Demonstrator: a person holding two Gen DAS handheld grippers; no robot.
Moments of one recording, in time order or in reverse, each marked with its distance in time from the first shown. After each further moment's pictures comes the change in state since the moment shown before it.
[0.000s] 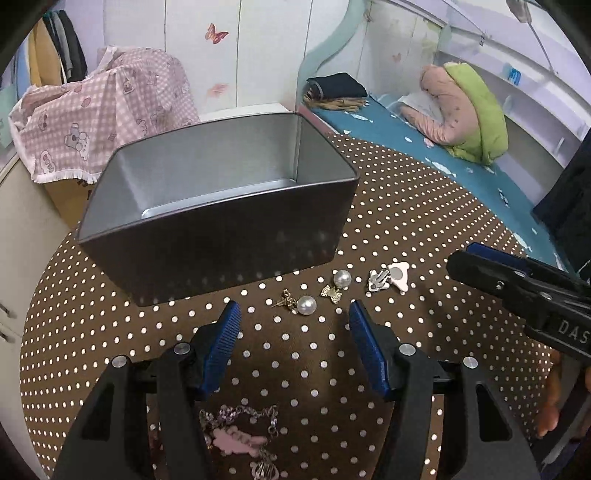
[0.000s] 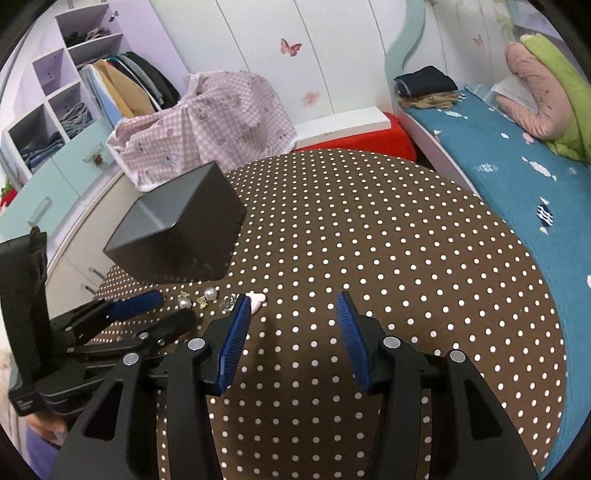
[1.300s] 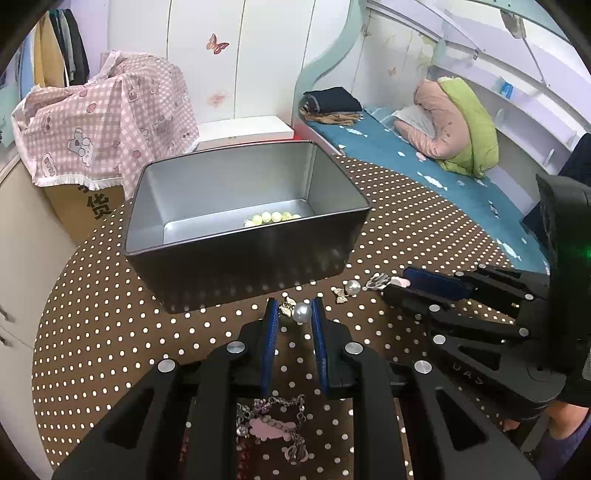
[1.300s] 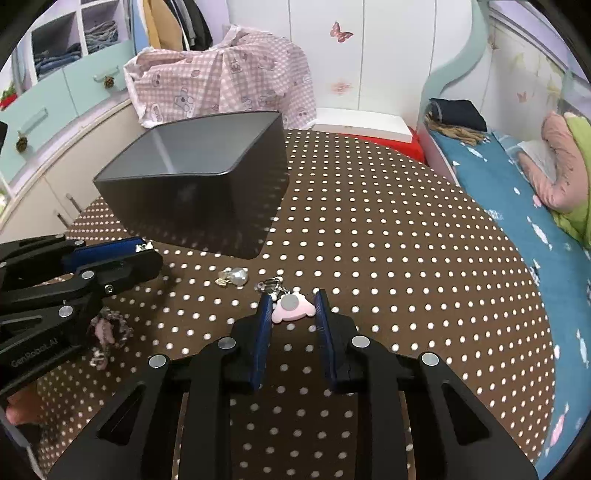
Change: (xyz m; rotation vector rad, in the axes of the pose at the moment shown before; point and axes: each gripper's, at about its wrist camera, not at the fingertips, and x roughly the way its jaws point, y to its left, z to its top) left arm -0.032 0.016 -0.001 -0.014 -0.054 -0.054; right arm 0.039 0.071 0.003 -0.271 0.078 -0.122
